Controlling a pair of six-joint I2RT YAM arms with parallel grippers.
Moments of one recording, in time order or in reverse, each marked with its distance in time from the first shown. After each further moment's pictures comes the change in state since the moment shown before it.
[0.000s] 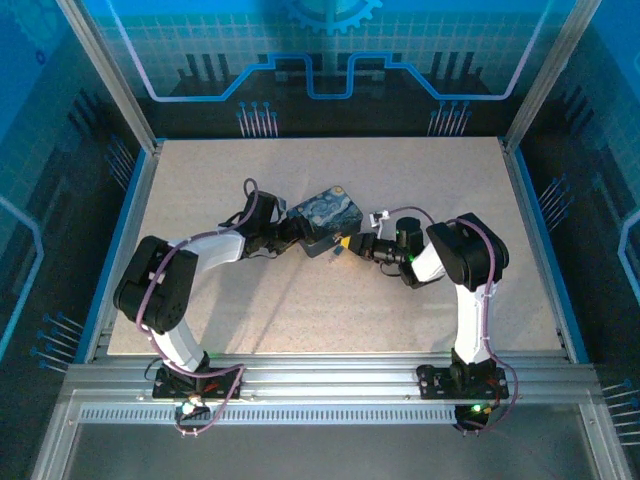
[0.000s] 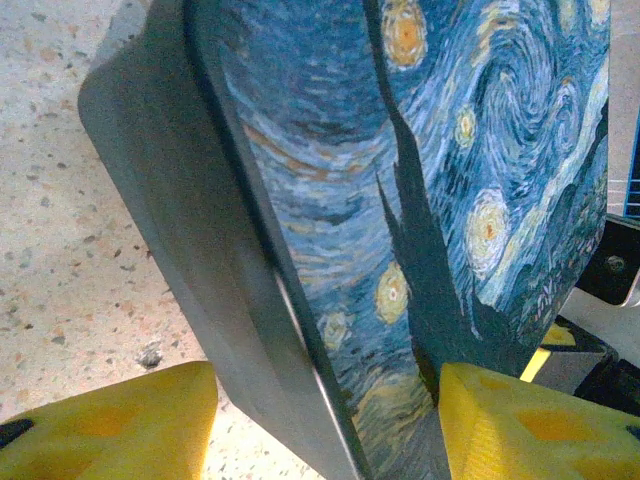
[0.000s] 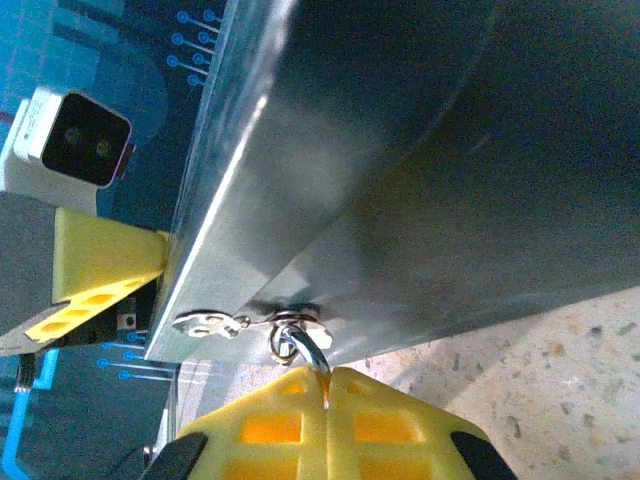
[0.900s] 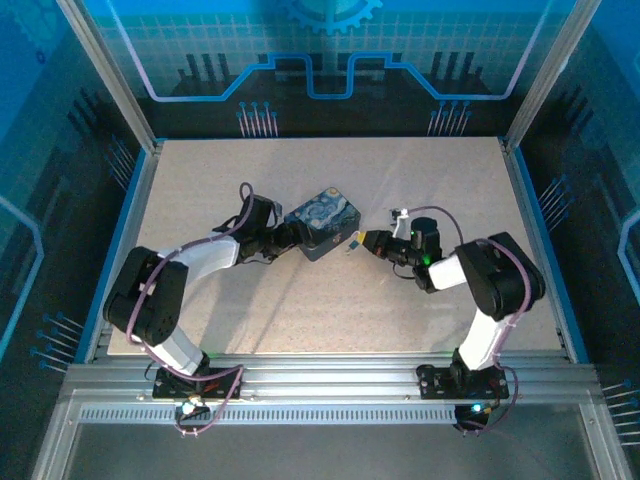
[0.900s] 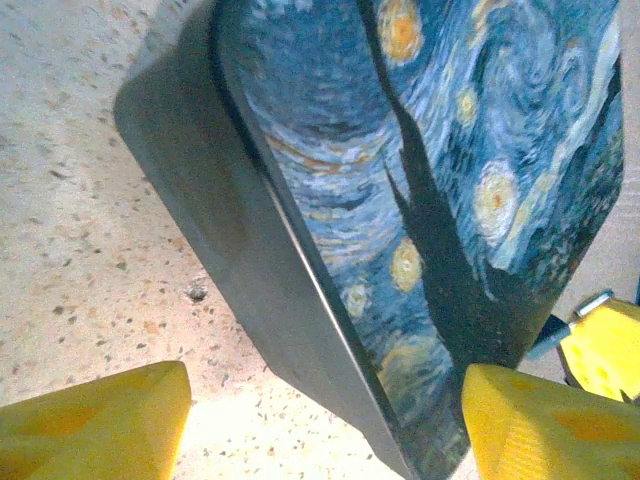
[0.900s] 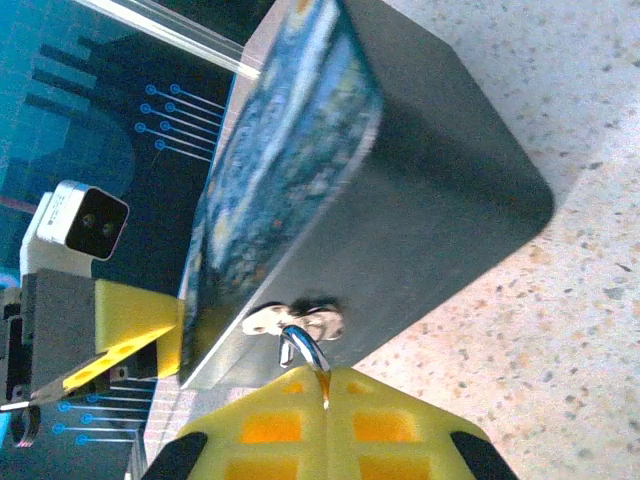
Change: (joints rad) left arm 0.001 -0.103 -0.042 -0.080 -0.040 0.032; right arm -0.041 -0.335 -0.137 -0.240 0.157 -0.087
